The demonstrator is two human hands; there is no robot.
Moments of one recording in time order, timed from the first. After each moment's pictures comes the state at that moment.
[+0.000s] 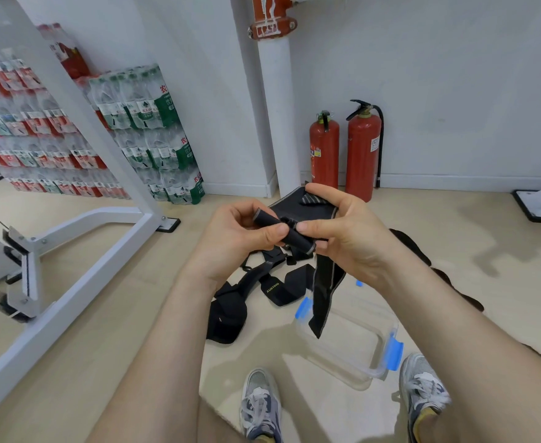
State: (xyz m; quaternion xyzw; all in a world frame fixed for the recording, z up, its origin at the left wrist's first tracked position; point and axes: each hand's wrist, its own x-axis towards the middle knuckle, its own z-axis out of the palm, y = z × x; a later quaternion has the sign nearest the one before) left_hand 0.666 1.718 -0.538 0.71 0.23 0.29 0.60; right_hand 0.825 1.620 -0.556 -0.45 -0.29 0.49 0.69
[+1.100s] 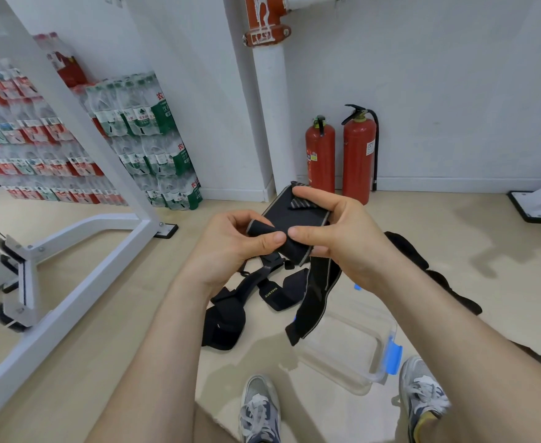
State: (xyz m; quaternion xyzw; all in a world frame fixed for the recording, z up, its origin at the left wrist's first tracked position) left_hand 0.670 1.721 -0.541 0.70 0.25 0.27 0.62; right_hand 0.823 1.612 -0.550 -0.51 -0.36 0.42 0.66
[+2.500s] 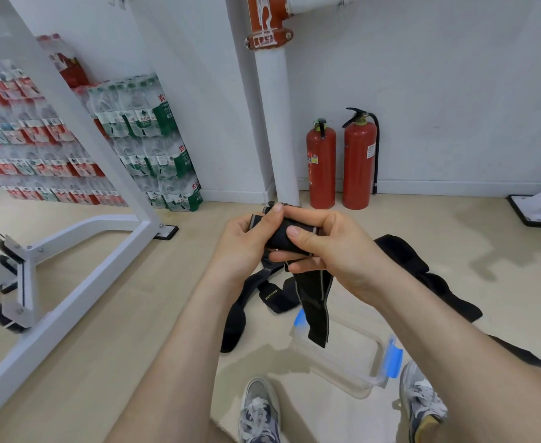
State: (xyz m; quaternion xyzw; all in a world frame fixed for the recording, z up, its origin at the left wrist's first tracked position) left_hand 0.686 1.702 -0.541 0.66 0.33 0.31 0.60; right_hand 0.802 1.606 -0.540 -0.49 -0.40 0.47 0.62
